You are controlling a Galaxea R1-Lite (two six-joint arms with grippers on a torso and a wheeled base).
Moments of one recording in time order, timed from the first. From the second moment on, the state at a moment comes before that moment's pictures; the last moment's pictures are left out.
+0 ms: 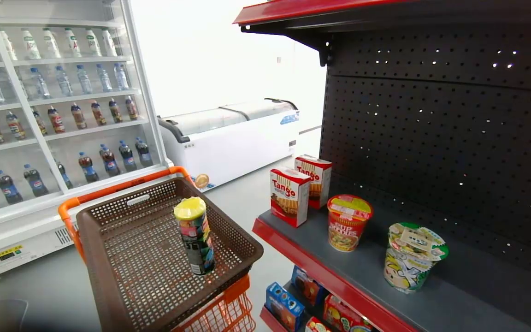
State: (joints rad) left arm 0.00 0.02 -0.07 0.01 0.01 0.01; right arm 0.00 0.01 0.00 0.00 0.00 0.00
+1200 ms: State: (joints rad) left arm -0.09 1.67 -0.67 -0.55 -0.11 0.13; right arm 0.00 0.01 0.00 0.00 0.00 0.00
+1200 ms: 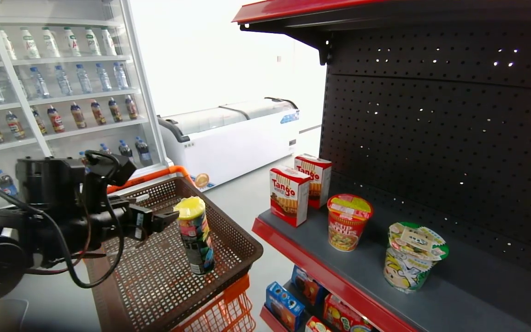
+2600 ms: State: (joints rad) left arm -0.20 2.22 -0.42 -1.39 -0.06 0.11; right arm 0.00 0.01 0.00 0.00 0.00 0.00
